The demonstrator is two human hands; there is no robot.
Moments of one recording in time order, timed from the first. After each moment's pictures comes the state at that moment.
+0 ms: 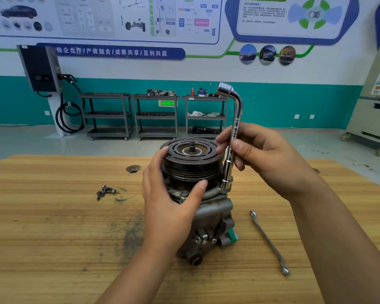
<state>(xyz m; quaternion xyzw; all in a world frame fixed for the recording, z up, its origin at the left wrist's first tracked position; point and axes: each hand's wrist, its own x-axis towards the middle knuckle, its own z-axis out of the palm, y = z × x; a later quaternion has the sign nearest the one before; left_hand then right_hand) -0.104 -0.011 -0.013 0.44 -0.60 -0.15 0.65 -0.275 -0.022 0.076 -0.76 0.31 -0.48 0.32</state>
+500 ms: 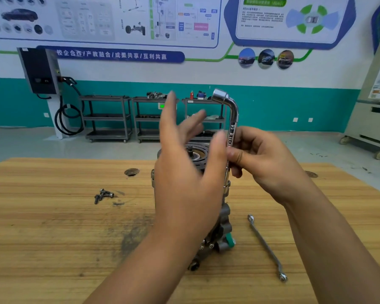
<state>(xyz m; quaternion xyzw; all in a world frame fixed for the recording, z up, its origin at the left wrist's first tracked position) -0.134 0.021 0.066 0.34 -0.62 -0.13 0.70 -0.269 -0.022 0.077 -0.74 0.32 -0.51 0.31</state>
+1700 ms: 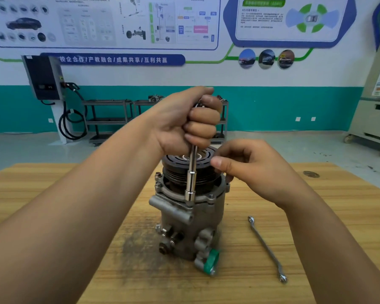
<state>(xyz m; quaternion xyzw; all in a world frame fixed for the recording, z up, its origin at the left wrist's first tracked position) -0.111 -0.048 0.151 0.23 -0.57 -0.72 0.30 -0.268 -0.018 0.079 -0.77 0.39 -0.45 0.23</state>
